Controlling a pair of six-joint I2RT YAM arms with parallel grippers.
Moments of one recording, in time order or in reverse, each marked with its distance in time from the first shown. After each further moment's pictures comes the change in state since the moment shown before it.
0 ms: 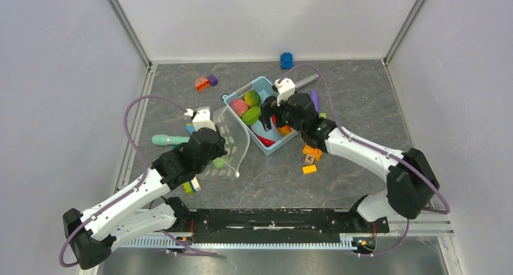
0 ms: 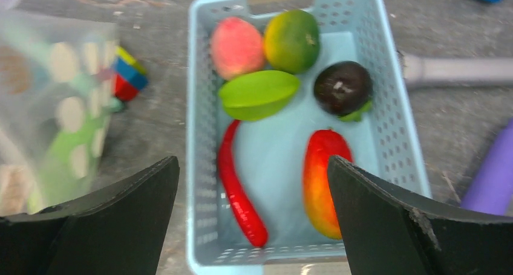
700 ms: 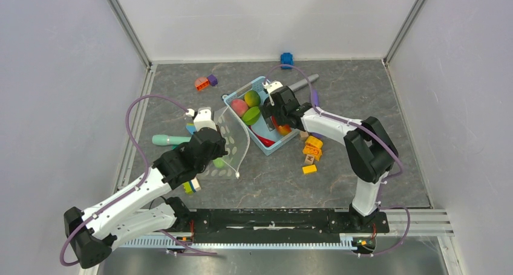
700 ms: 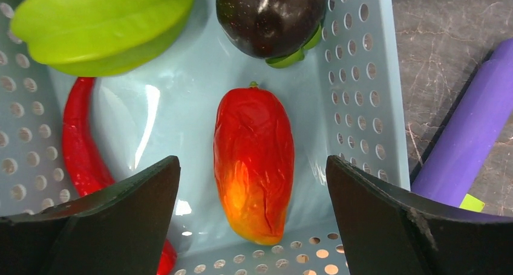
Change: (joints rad) left arm 0.000 0.016 0.000 0.001 0.000 0.000; right arm -0.101 0.415 0.293 -0.336 0.139 -0.098
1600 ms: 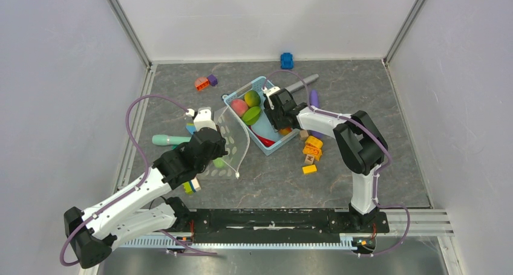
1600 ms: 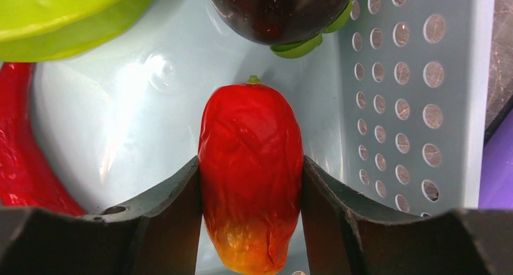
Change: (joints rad) left arm 0.000 0.000 0.000 0.000 0.000 0.000; right arm -0.027 0.126 0.034 -0.021 -0.031 -0.023
